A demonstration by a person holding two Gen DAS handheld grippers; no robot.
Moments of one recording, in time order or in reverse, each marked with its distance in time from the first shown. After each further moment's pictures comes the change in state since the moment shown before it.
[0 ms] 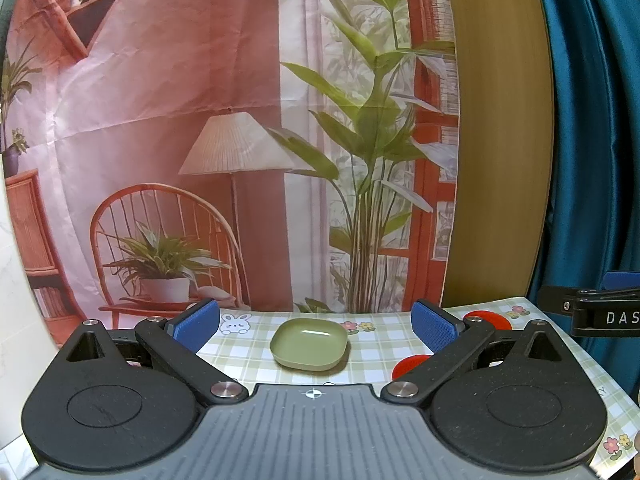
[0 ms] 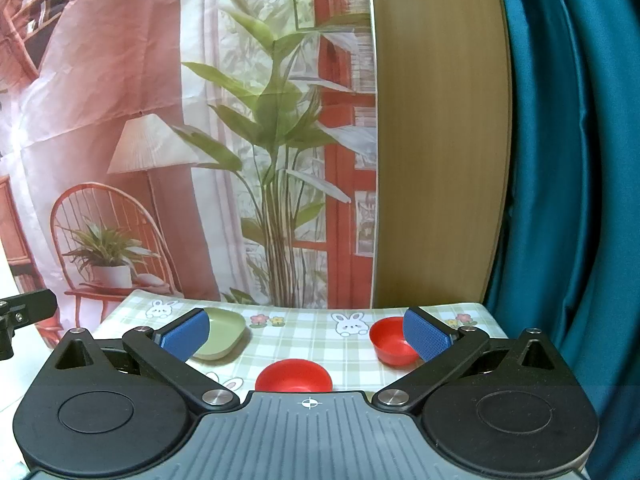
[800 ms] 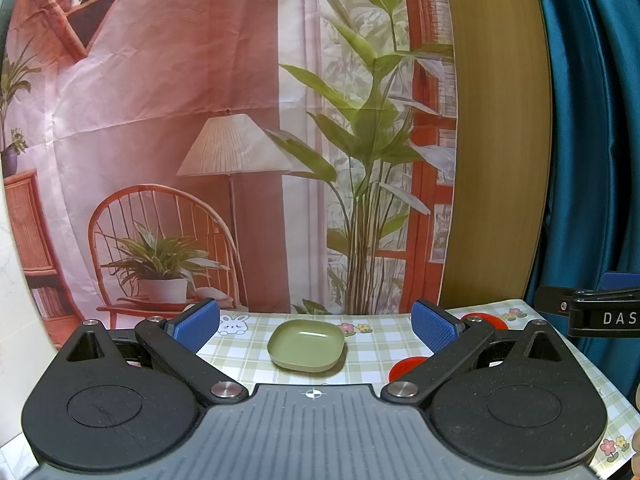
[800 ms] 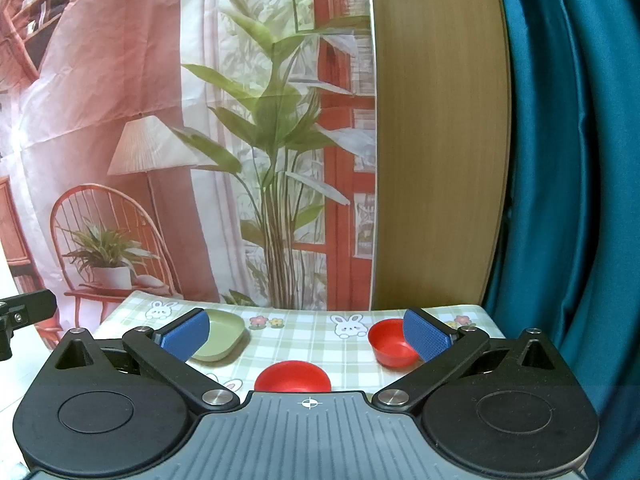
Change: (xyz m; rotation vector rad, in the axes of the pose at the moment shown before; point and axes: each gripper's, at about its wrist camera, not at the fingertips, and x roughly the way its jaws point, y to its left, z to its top) left arm -0.001 -0.005 0.001 0.000 -0.003 -0.005; right arm -0.002 -0.001 0.001 0.000 -0.003 0.000
